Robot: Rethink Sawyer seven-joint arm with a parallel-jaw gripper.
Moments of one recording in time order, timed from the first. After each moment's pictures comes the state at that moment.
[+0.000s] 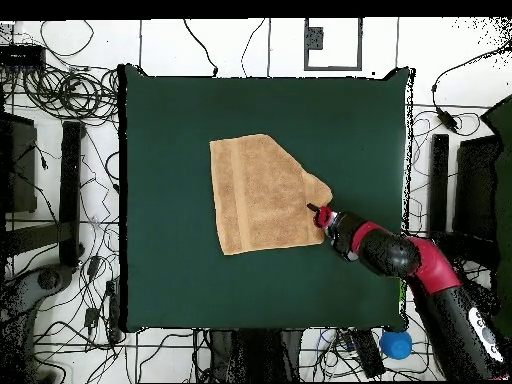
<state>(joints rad) -1.37 -0.08 1.00 1.73 -0.83 0.61 1.86</state>
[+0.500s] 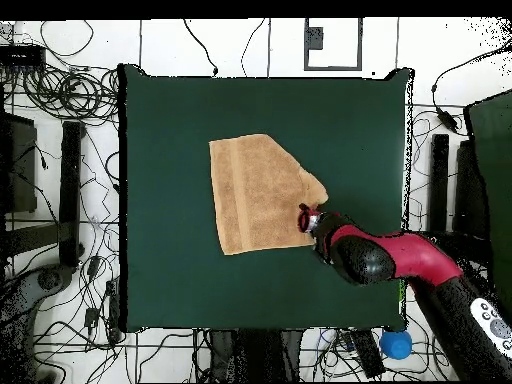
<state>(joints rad) -1.11 -0.44 0.85 1.87 -0.86 0.36 1.98</state>
